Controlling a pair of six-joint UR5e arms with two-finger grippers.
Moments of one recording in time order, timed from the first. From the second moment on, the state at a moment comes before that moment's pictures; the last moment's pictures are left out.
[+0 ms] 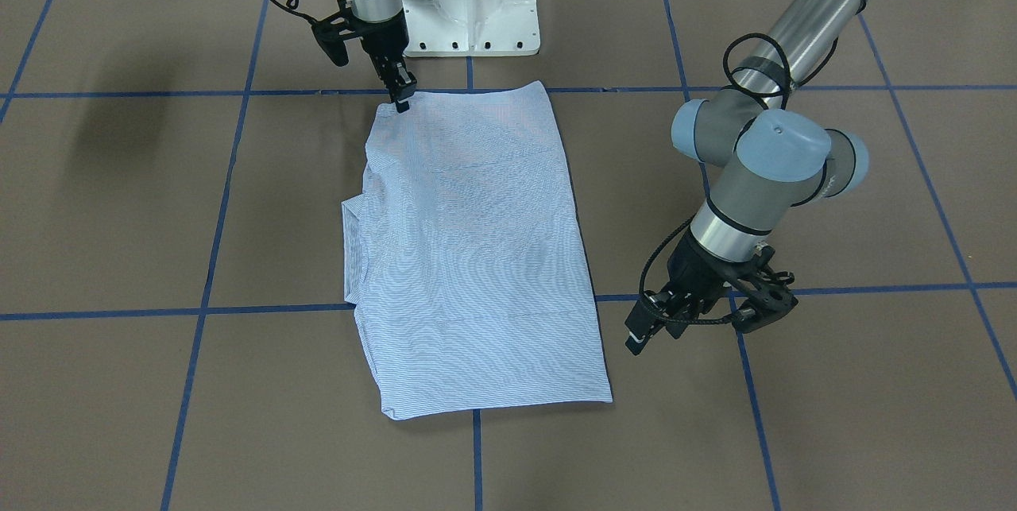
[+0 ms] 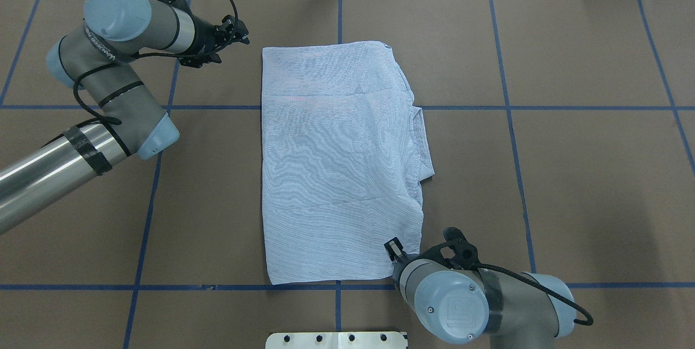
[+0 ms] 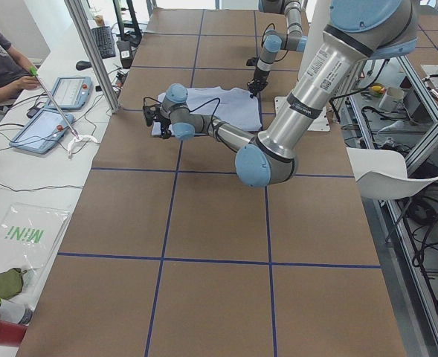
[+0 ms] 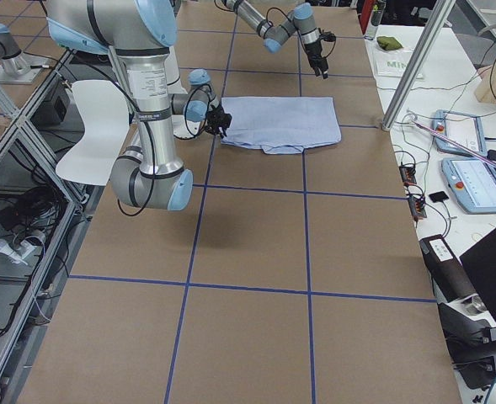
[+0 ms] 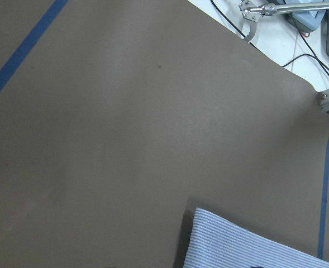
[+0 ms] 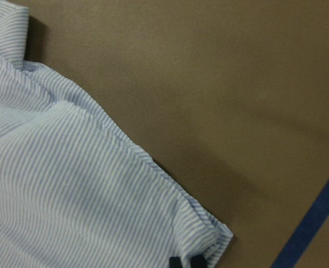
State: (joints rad) left arm -0.85 -2.20 -1.26 -2.38 -1.88 -1.56; right arm 0.11 -1.22 1.95 -1.45 1.42 2.52
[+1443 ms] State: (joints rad) left arm -0.33 -1.79 -1.92 -2.21 -1.56 -2.13; right arm 0.10 -1.24 2.02 -1.45 1.41 2.53
